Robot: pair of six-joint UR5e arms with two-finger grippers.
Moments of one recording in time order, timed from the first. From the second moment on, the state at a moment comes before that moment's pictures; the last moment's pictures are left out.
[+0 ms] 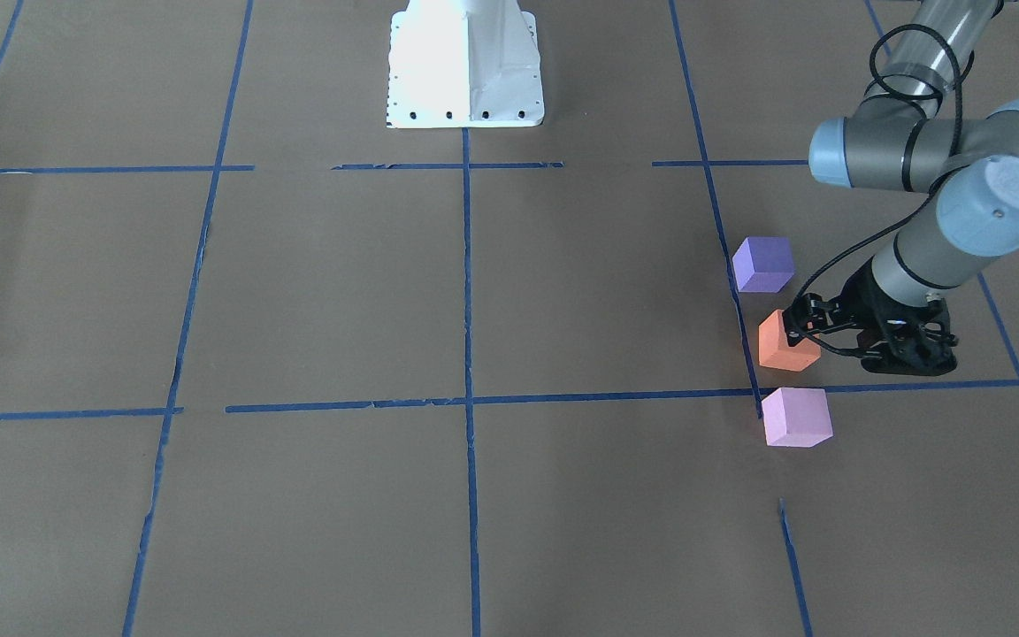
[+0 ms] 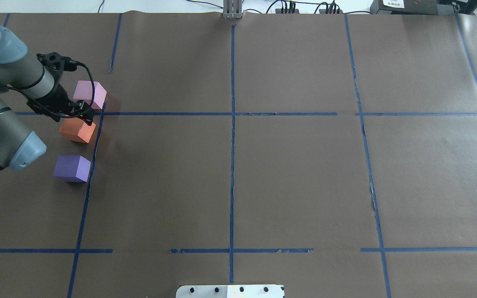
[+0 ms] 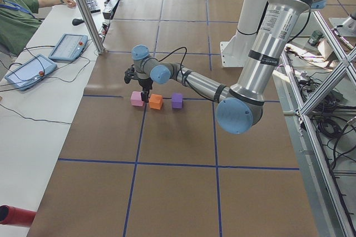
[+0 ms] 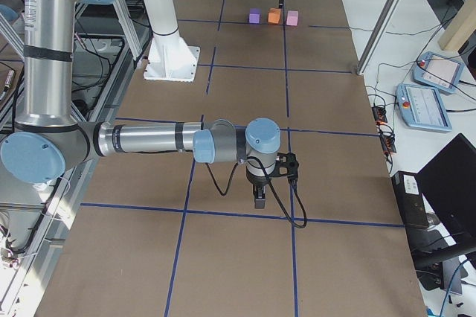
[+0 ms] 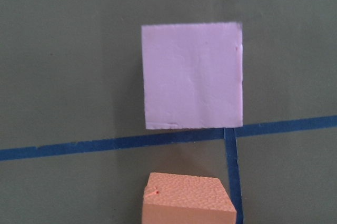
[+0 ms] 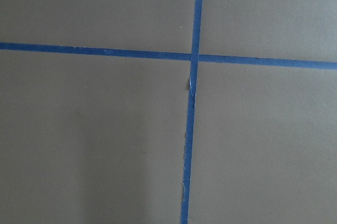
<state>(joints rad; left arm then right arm) -1.05 -1.92 -1.59 -1.69 -2.20 -0.58 1.53 -1.68 1.76 -1.56 2.34 0.04</state>
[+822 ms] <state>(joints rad) -1.55 -1.70 -1.52 -1.57 -2.28 0.14 1.53 -1.68 1.76 -1.56 2.34 0.04</state>
